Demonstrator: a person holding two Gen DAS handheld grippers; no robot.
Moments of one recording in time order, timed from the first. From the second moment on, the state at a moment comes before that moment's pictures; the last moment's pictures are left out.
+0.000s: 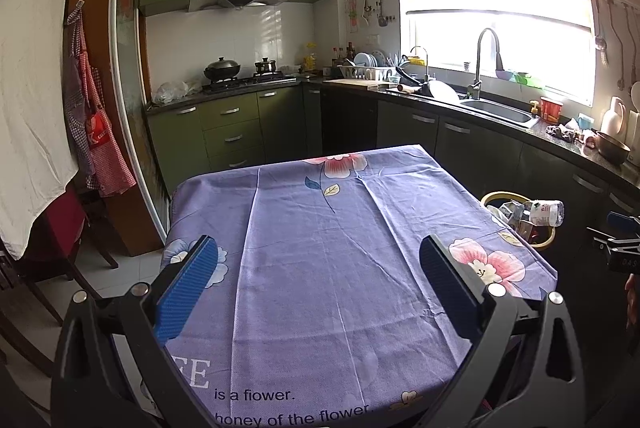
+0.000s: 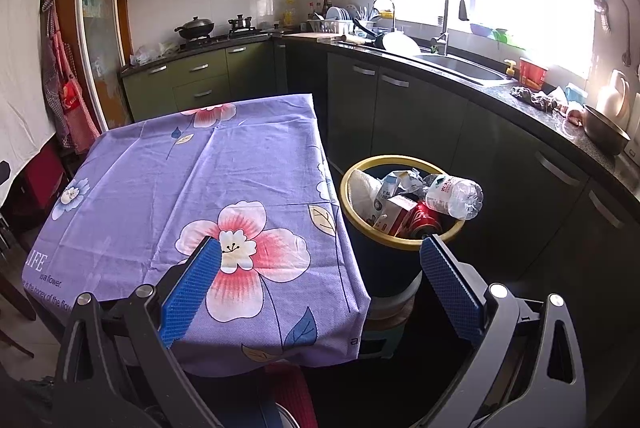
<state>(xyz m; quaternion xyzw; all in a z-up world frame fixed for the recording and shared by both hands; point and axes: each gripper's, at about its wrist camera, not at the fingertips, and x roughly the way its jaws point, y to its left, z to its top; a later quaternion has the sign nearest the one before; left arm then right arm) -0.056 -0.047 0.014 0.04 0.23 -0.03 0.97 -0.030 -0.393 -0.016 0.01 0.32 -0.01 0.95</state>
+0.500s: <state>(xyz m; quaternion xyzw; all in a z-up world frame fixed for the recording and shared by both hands) -0.056 -0.050 0.013 0.04 0.23 -0.03 0.97 -0.029 -0.392 -0.017 0.02 0.32 -0.01 0.95</state>
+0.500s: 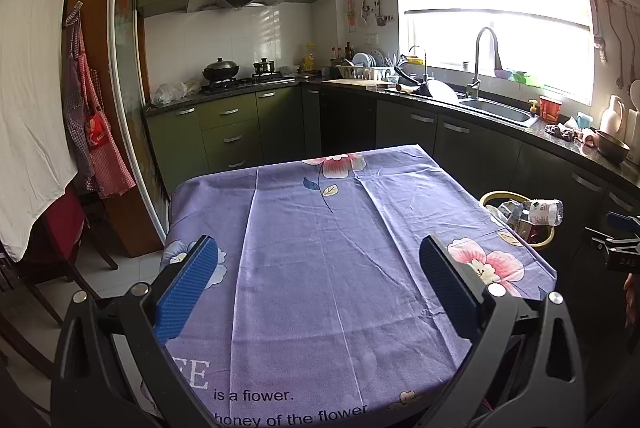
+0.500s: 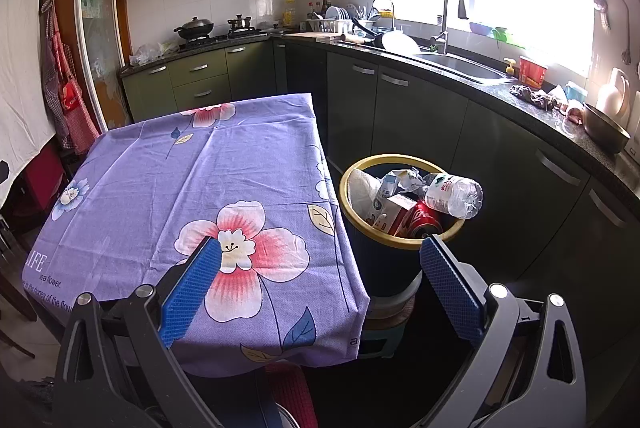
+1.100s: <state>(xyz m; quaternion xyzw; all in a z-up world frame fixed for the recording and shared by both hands) -0.054 -0.051 0.012 0.04 0.23 -0.04 0.97 -0.029 -0.393 -0.018 0.01 0.32 -0.01 0.95</state>
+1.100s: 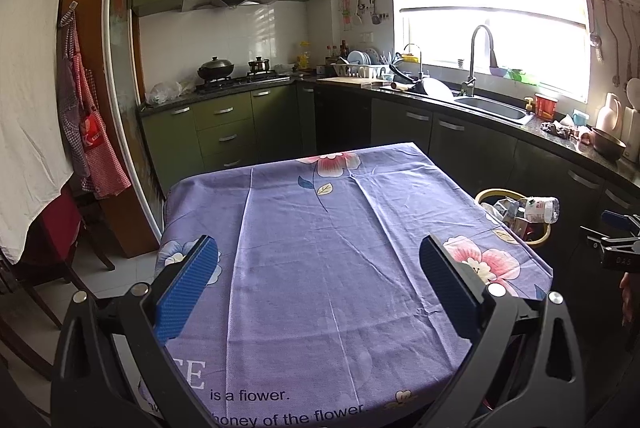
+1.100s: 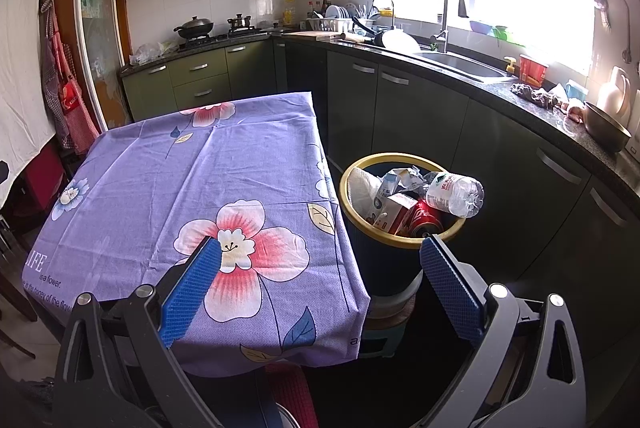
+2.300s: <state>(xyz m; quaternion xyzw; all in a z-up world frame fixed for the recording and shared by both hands) -0.051 -0.058 0.012 0.04 0.23 -0.06 0.97 -0.027 -0.391 -0.022 0.02 0.32 -0.01 0.95</state>
